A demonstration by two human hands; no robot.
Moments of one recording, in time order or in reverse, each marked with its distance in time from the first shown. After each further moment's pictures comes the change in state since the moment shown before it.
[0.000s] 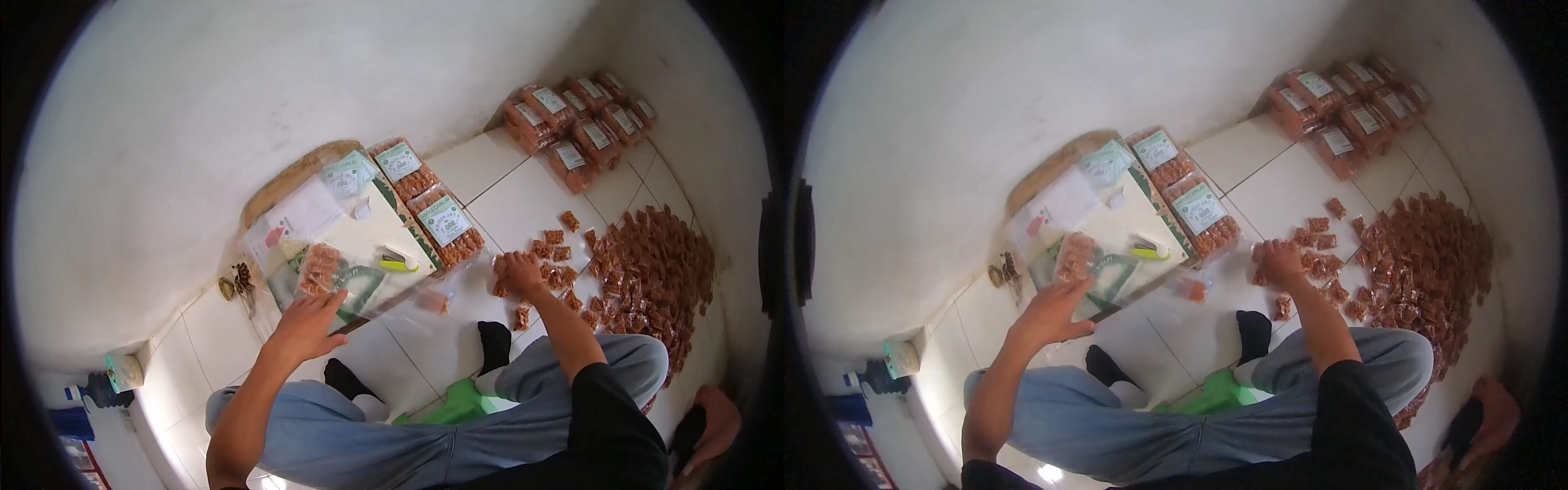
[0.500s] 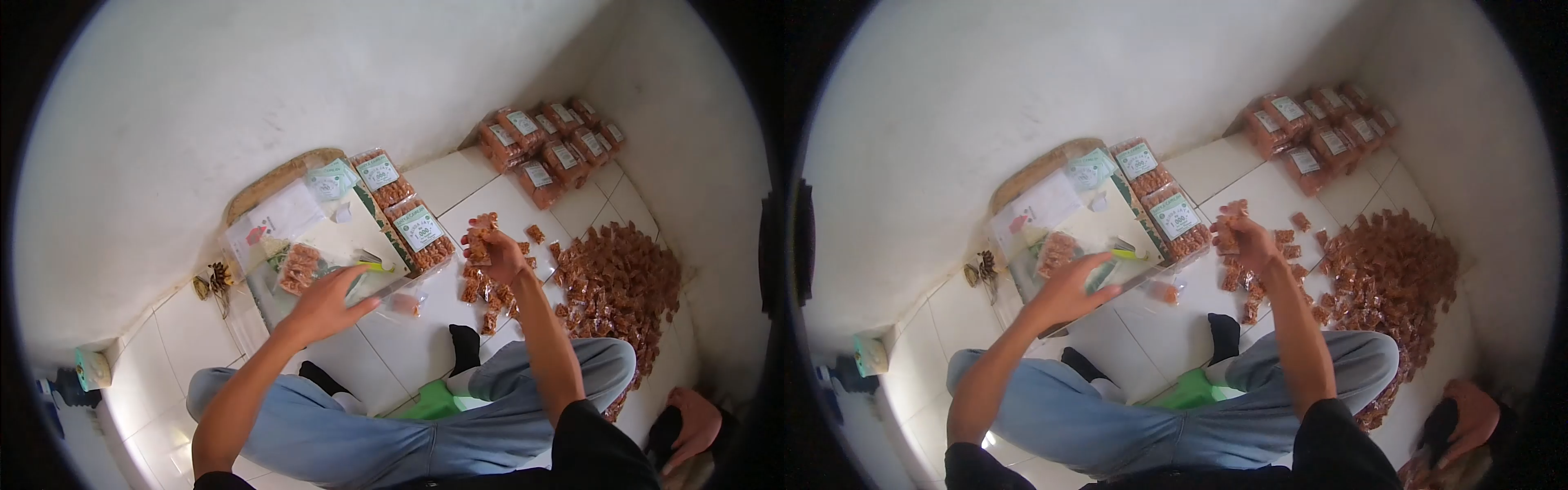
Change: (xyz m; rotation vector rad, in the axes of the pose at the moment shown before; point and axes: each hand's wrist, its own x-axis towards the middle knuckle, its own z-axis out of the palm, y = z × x) left_hand 0.026 0.047 -0.004 -0.430 0.300 0.108; right_hand -0.042 -0.032 -0.183 2.279 -0.144 0.033
